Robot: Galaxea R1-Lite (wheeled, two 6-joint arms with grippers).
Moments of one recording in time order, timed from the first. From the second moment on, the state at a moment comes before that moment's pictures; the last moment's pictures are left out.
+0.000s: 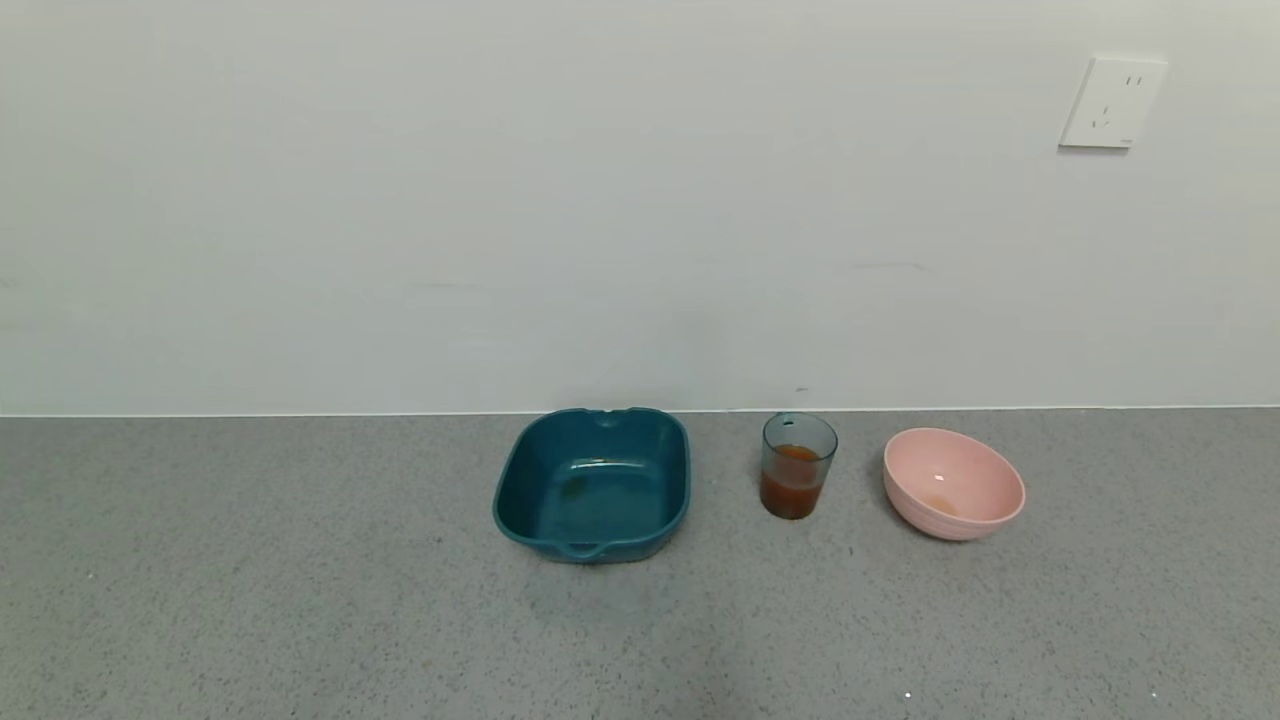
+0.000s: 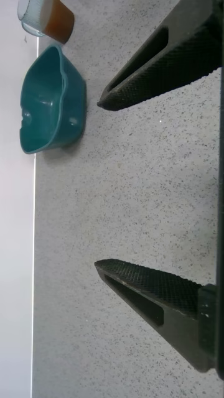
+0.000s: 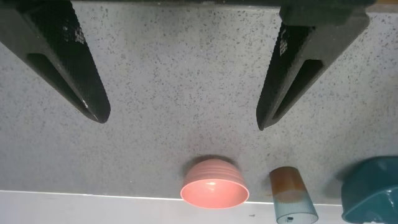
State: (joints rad) left arm 0.00 0.00 0.00 -0.02 0.01 -0.03; right arm -0.01 0.00 0.00 0.01 0.00 0.00
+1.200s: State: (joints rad) left arm 0.00 0.00 0.00 -0.02 0.01 -0.03; right arm 0.05 0.85 -0.57 -0.18 0.02 -0.06
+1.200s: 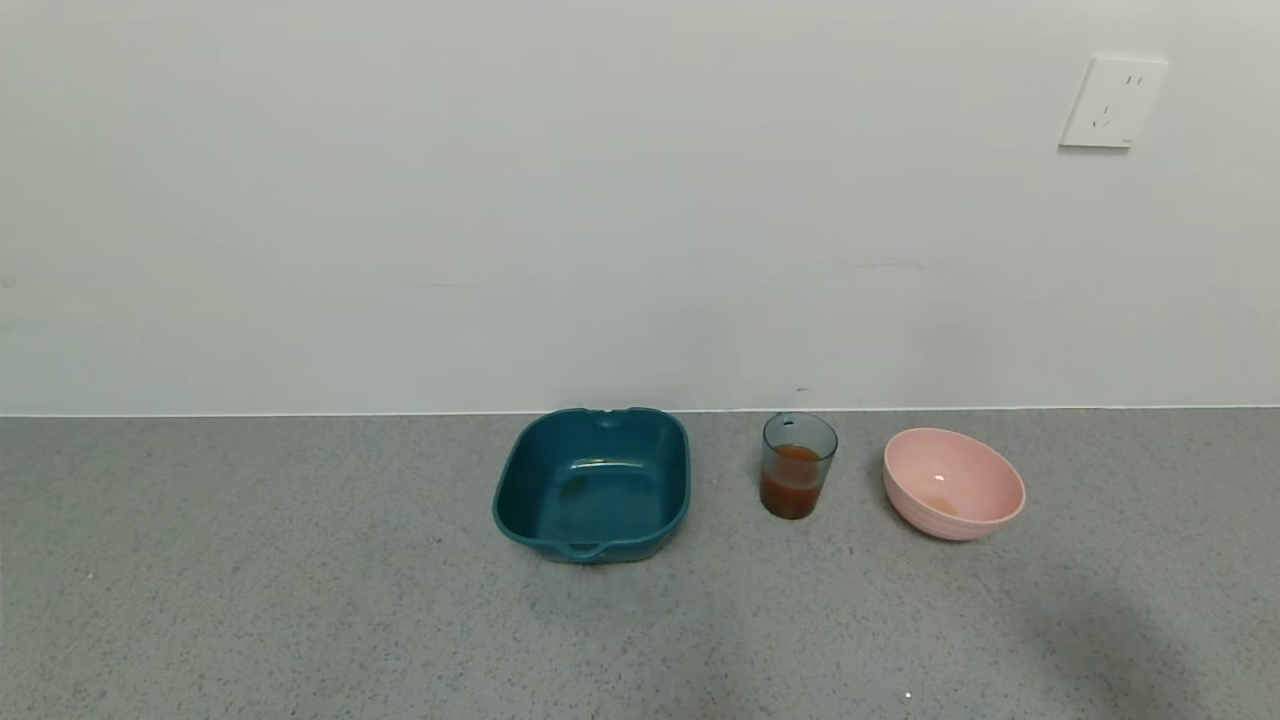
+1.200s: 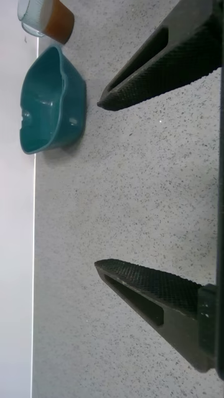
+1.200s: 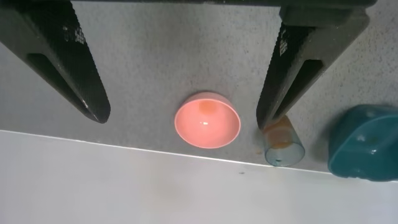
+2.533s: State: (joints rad) left arm 0.00 0.00 0.00 -0.02 0.01 -0.03; right arm 0.66 1.85 -0.56 -0.83 -0.46 0.22
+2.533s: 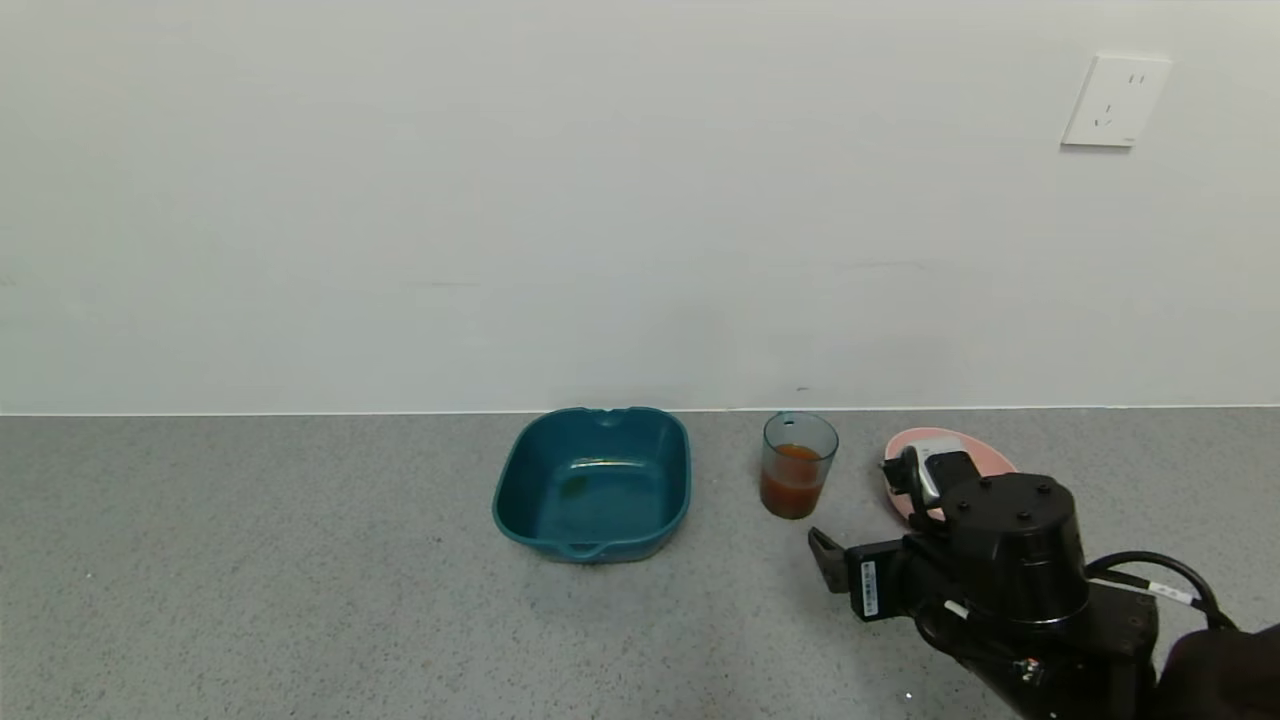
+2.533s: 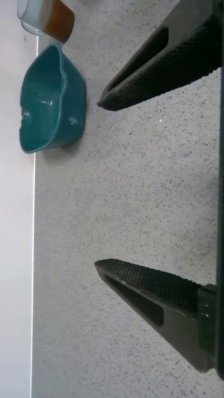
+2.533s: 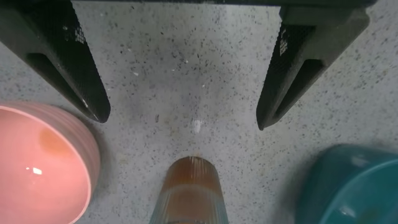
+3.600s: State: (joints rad) left arm 0.00 0.00 0.00 -0.02 0.01 -0.03; right arm 0.63 2.29 -0.69 -1.22 -0.52 0.13
